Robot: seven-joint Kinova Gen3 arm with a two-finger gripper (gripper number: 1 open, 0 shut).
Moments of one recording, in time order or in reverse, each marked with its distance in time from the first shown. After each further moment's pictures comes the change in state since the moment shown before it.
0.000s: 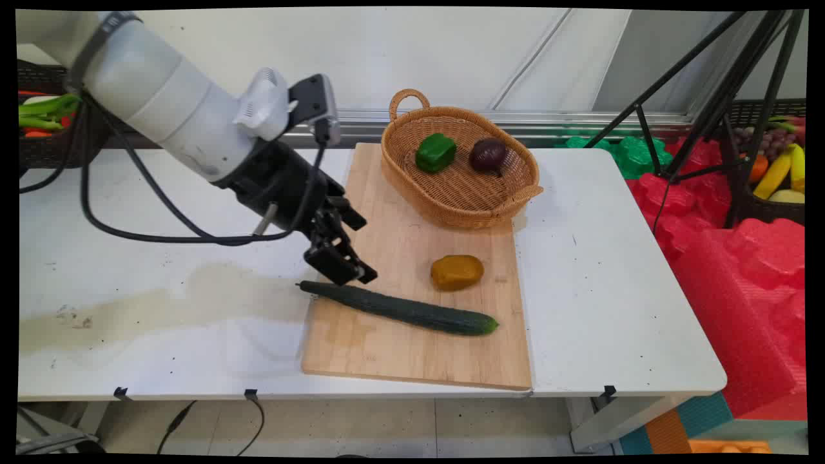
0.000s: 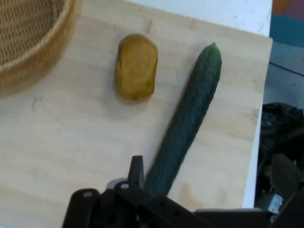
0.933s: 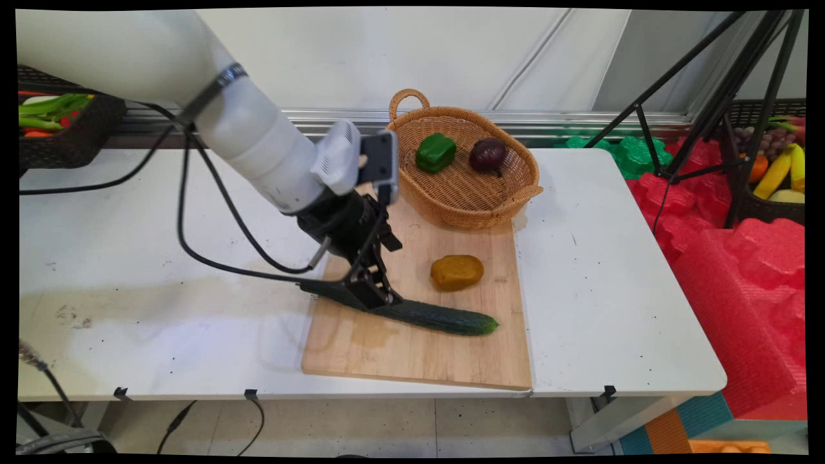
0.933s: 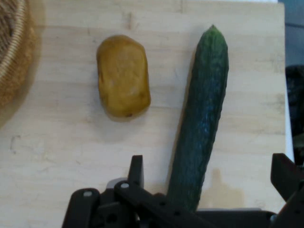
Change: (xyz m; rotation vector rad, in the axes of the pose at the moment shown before) arm 0.020 -0.006 0.078 -0.024 -0.075 0.205
